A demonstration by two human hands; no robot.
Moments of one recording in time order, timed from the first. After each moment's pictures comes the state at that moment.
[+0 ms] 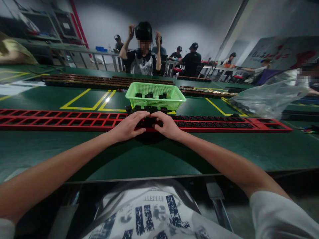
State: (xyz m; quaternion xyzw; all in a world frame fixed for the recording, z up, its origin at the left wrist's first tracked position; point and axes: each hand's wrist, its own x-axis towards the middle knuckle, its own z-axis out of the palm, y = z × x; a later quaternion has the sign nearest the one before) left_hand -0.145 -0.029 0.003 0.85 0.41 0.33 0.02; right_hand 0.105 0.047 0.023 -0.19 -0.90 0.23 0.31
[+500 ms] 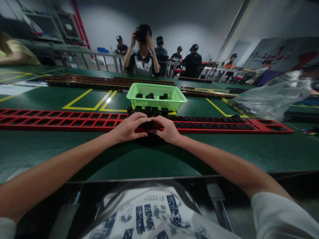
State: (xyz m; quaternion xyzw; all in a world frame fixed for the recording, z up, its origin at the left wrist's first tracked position) left_hand -0.144 -0.035 0.010 0.88 0.32 0.35 -0.10; right_hand 0.103 0.047 -0.004 -0.12 -0.88 0.24 0.39
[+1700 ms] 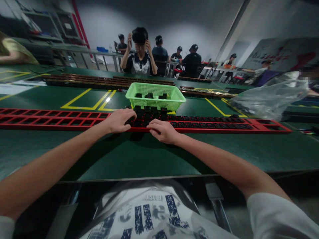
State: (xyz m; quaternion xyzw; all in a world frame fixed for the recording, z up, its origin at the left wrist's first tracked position) left_hand -0.188 -0.013 0.029 0.86 0.50 0.11 -0.06; right_hand 0.109 0.048 -0.004 -0.01 -0.93 0.05 0.35
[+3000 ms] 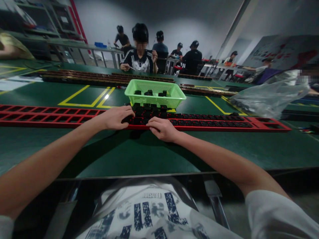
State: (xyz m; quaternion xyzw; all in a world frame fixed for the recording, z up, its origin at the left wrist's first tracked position) left_hand -0.196 -0.018 0.040 0.87 0.48 0.09 -0.03; right_hand 0.108 0.049 -0.006 -0.02 -0.94 0.06 0.34
